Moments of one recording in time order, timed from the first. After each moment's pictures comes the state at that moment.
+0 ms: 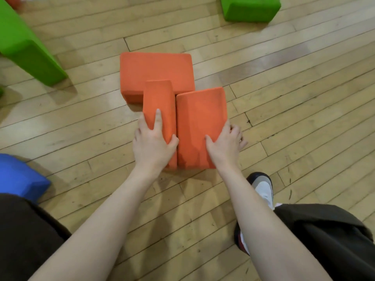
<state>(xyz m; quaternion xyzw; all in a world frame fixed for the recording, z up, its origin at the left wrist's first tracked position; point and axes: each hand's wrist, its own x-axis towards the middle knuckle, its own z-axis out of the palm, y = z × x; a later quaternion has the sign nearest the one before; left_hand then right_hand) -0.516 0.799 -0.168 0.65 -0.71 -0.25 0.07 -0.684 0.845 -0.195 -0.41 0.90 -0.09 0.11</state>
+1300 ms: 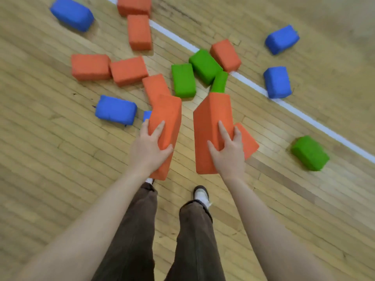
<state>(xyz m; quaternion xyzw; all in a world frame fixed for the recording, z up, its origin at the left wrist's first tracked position) -0.273 0.974 0.359 0.87 -0.38 -0.26 0.16 -0.453 0.866 0.356 -0.76 0.58 -0.08 0.27</state>
